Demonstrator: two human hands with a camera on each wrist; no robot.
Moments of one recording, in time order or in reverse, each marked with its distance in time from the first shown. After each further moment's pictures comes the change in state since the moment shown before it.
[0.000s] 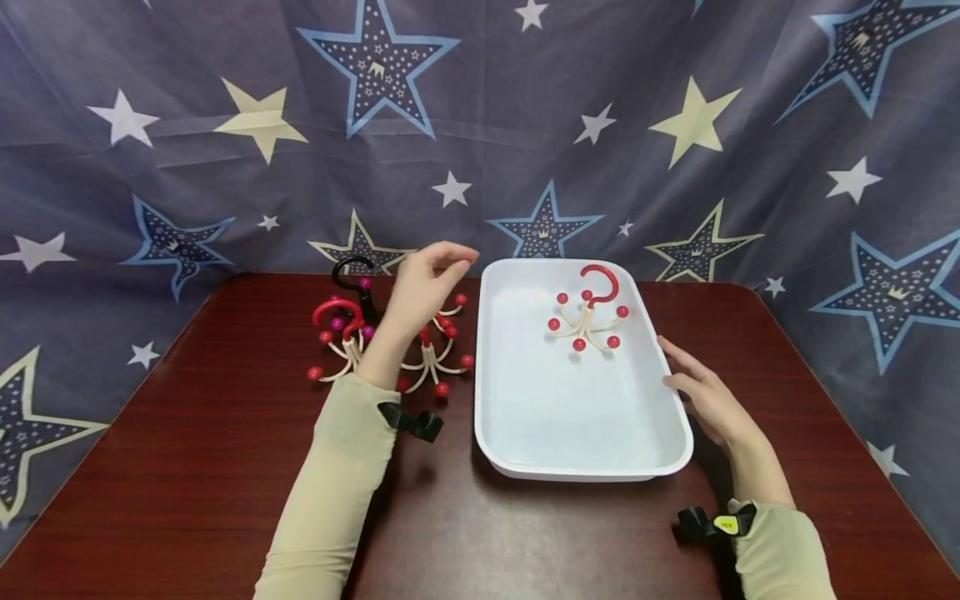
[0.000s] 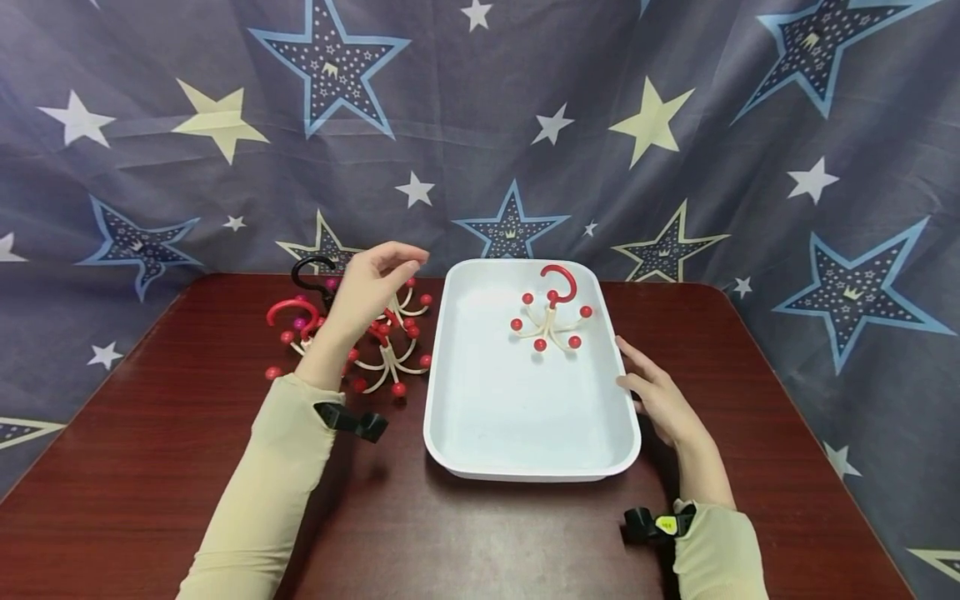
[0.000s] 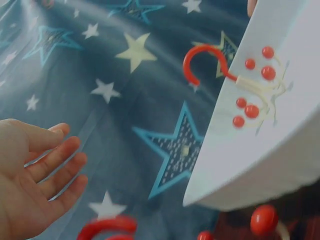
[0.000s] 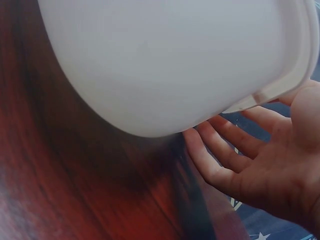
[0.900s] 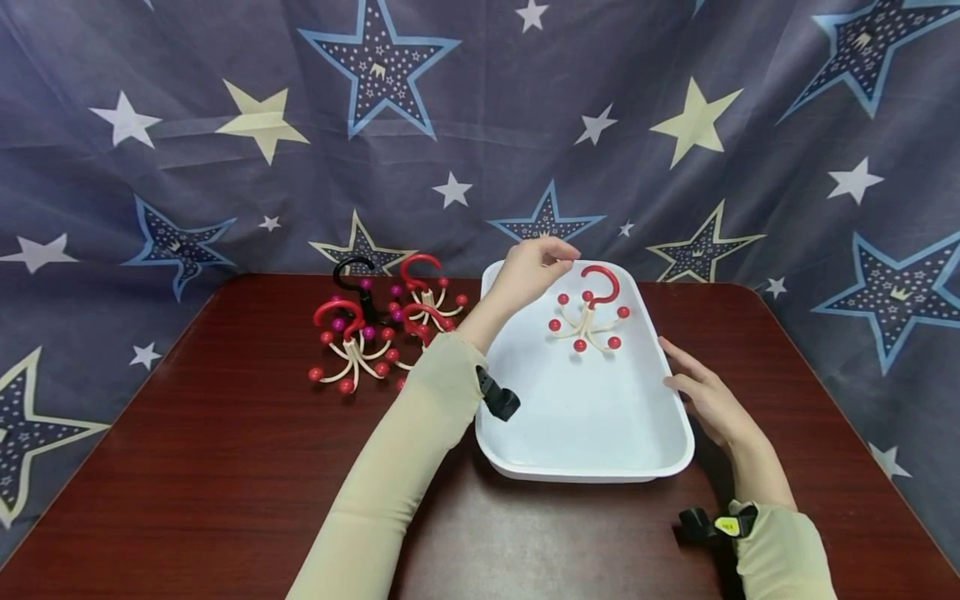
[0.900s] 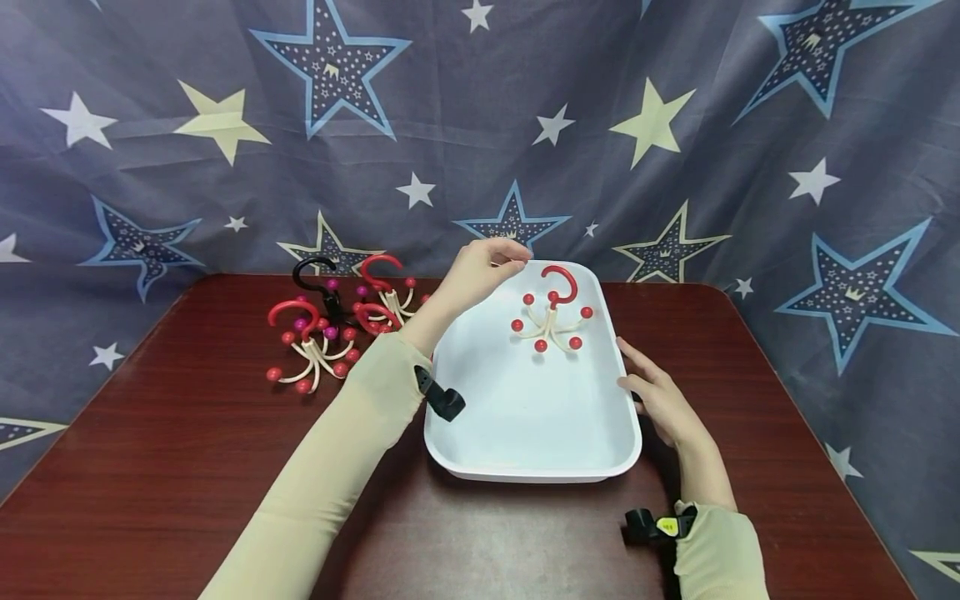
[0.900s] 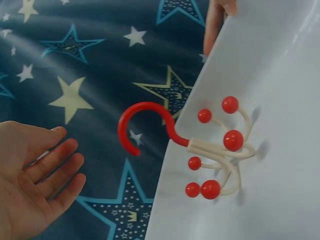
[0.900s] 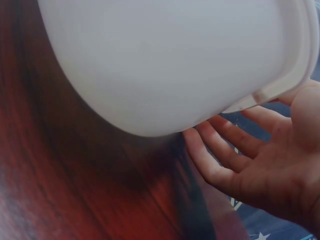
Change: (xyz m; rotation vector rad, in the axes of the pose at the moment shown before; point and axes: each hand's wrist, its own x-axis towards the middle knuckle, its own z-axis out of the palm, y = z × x) left_hand 0.046 0.029 0.100 0.101 -0.255 -0.021; right_hand 0.002 -0.001 0.000 -0.038 0.006 0.021
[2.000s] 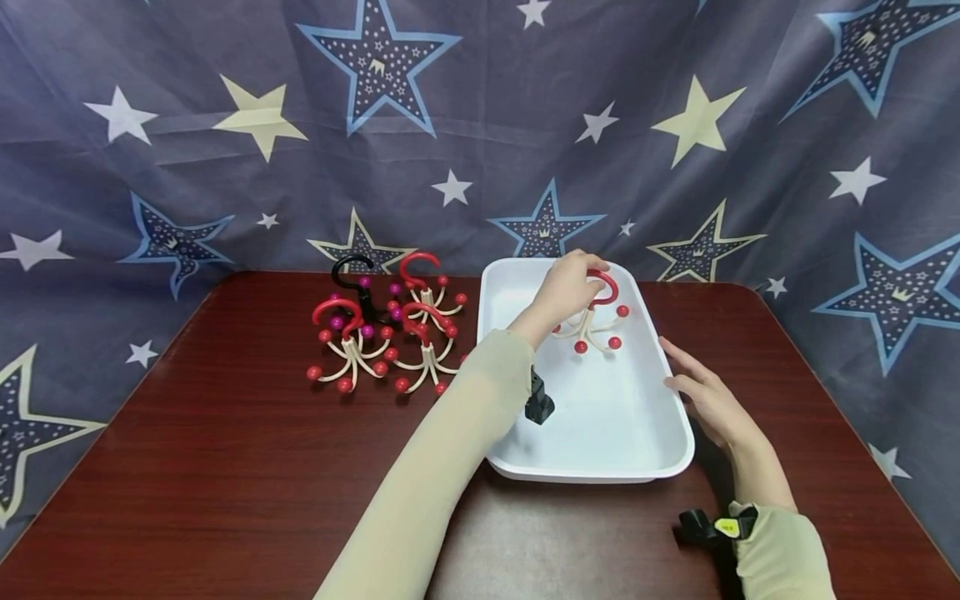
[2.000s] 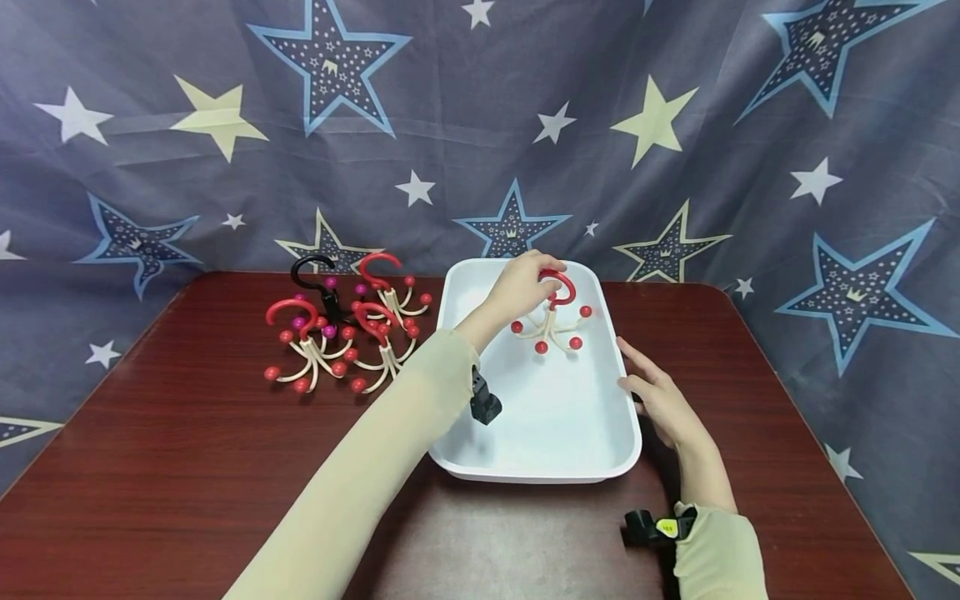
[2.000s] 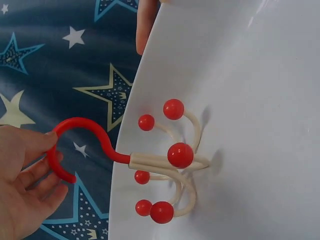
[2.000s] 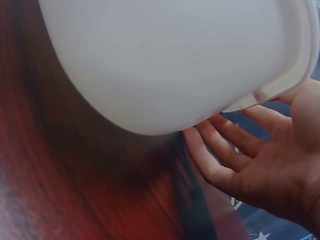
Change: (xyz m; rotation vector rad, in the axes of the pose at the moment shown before) left_hand 0.027 -0.001 0.058 0.308 -0.080 0.009; right_hand 0.000 0.001 0.000 0.021 0.002 -0.008
